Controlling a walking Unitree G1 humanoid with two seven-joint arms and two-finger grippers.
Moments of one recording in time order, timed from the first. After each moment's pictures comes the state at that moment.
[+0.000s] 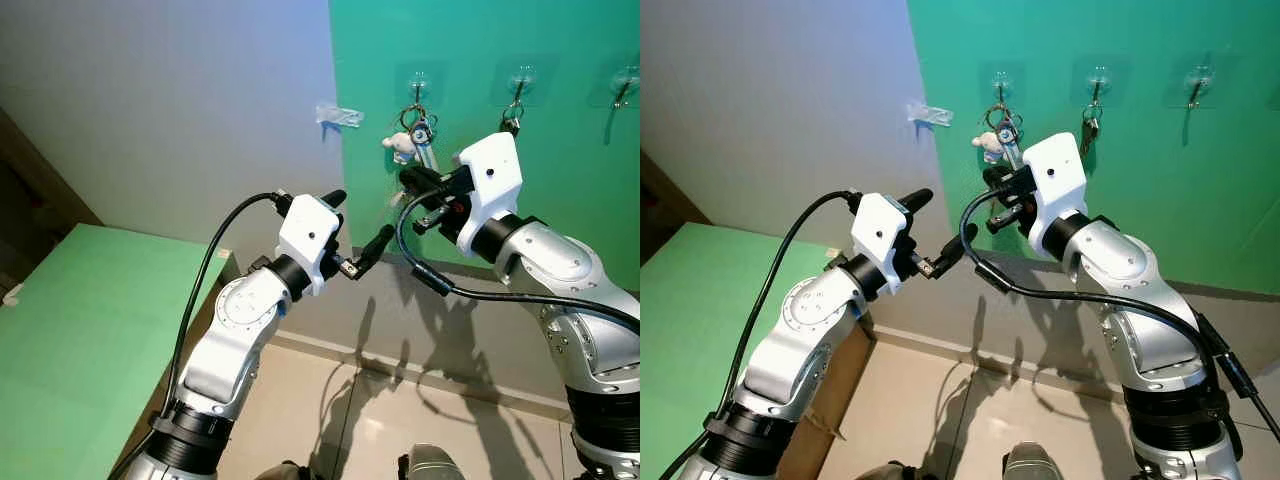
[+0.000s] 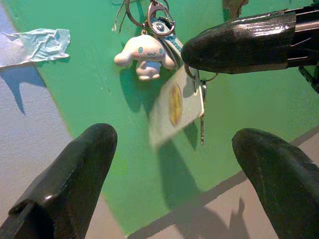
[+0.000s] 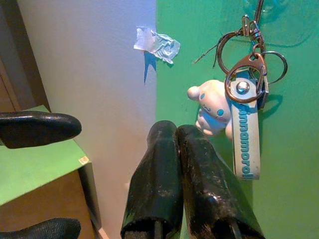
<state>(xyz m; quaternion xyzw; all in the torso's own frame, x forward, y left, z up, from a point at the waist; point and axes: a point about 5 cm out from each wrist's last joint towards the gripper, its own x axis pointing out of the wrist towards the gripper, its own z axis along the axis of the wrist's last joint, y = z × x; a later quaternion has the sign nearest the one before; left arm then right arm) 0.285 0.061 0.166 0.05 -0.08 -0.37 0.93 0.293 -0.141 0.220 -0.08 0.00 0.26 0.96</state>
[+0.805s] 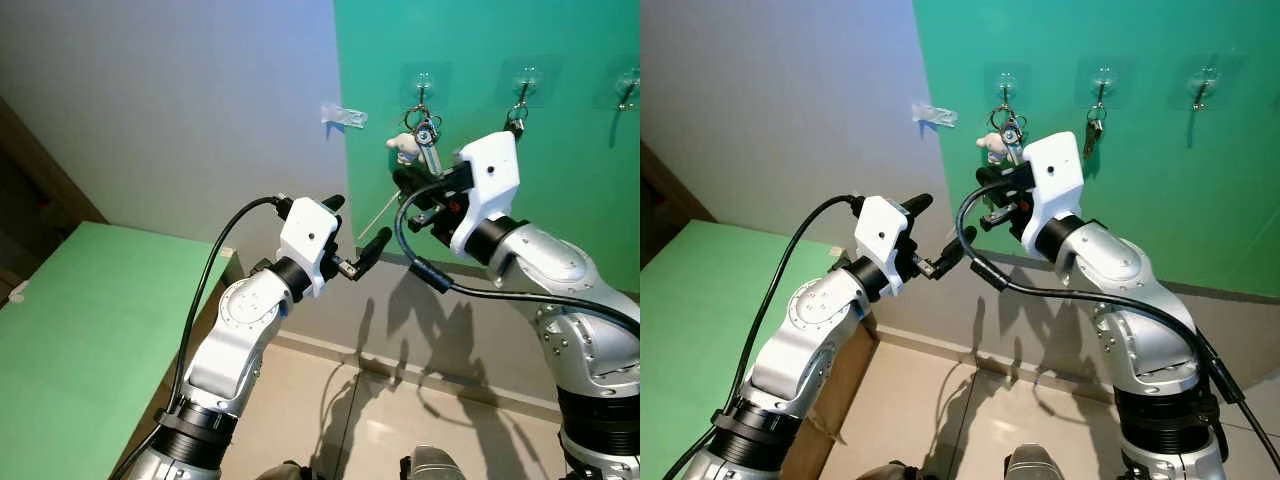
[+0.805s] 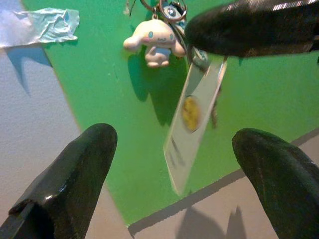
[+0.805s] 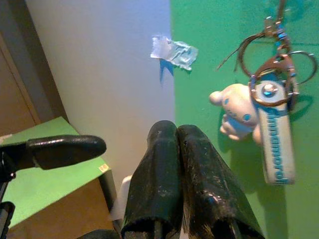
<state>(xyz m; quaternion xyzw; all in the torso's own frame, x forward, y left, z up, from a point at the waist) 0.290 0.059 0.158 0.04 -0.07 -0.36 0.93 0.290 -0.132 0.220 -0.04 0.01 0.27 0.96</state>
